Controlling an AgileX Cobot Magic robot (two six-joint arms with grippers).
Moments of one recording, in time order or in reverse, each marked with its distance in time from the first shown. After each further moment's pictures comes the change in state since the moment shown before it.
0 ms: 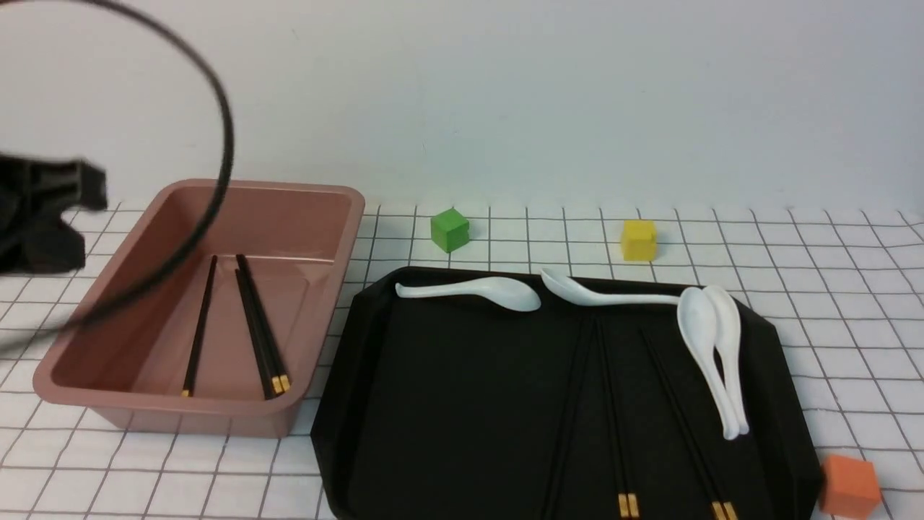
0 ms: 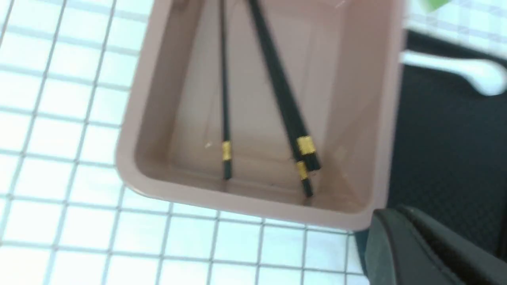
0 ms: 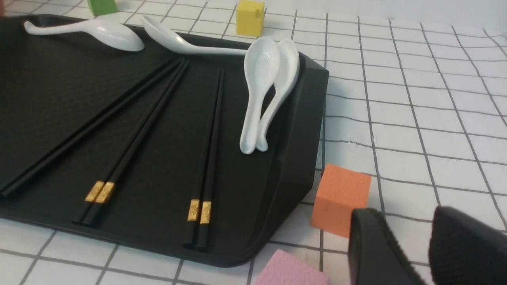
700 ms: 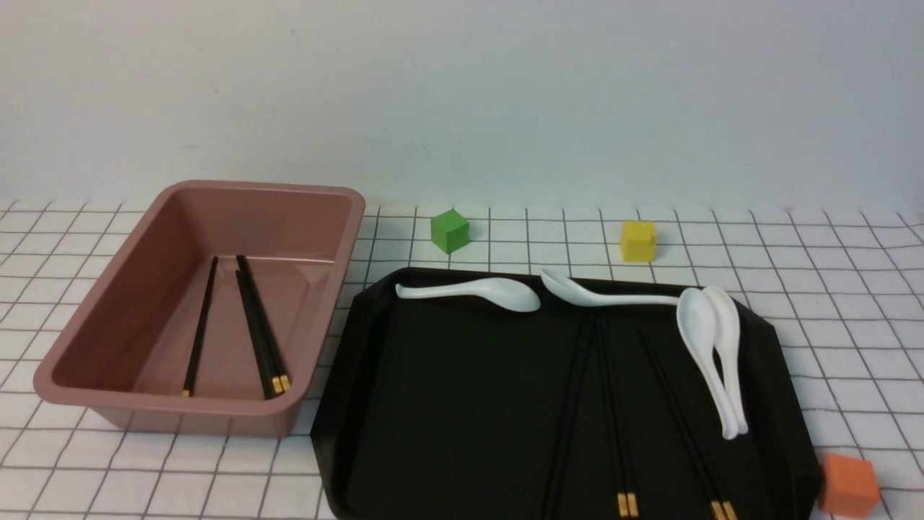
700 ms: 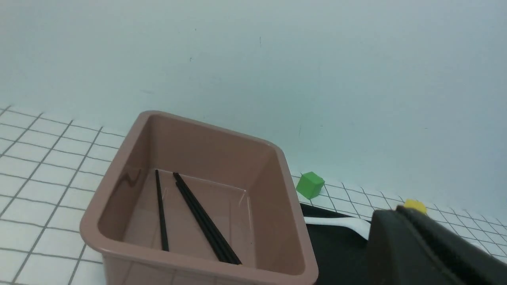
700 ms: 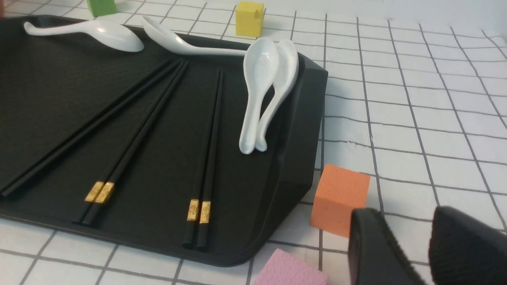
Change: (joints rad) right arm 0.000 0.000 0.000 0.000 0.000 0.000; left arm 0.000 -1.018 0.761 -0.158 -0.502 0.096
